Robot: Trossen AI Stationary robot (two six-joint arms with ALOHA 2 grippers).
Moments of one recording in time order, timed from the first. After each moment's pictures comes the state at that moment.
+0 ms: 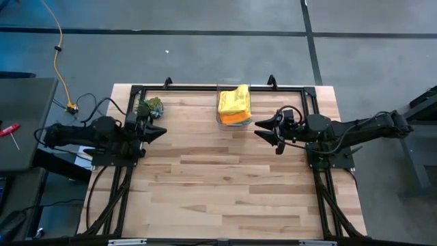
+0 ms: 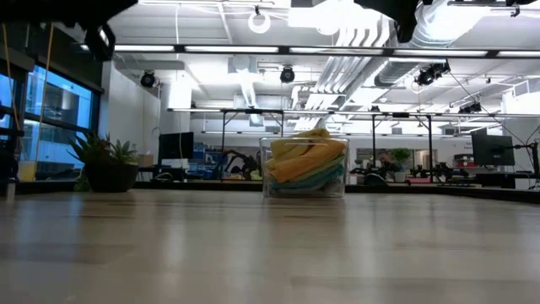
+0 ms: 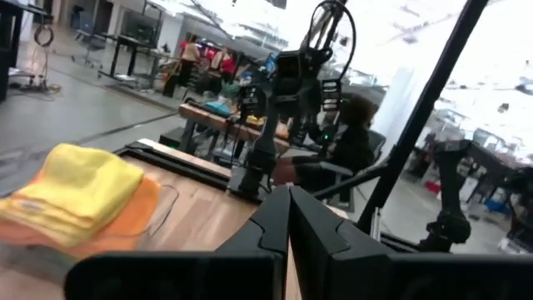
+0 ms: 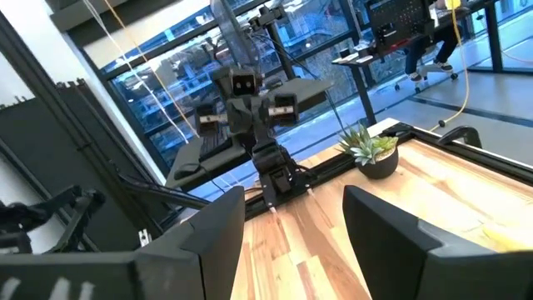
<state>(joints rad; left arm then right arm) 0.03 0.24 0.33 0.01 -0.16 -0.33 0.11 0.84 0.61 0.26 0.23 0.42</state>
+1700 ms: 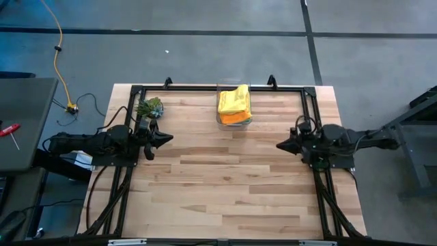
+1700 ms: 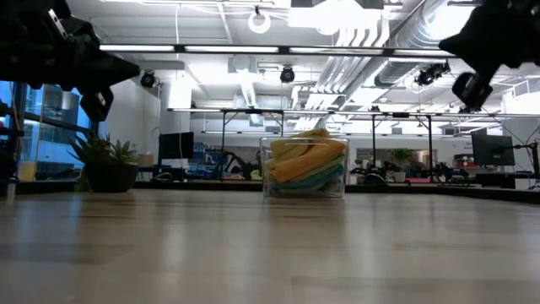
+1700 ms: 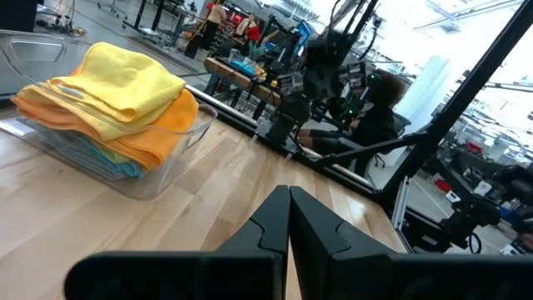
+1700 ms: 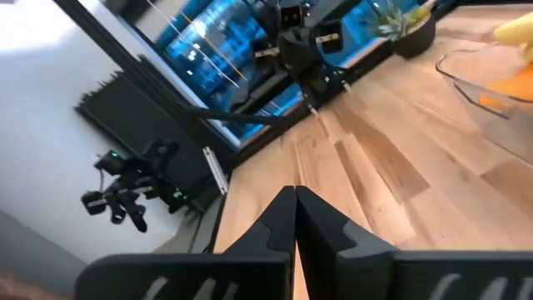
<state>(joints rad) 0.12 0.05 0.01 0.02 -0.11 -0.47 0.11 0.17 0.21 -0.11 0.00 0.67</state>
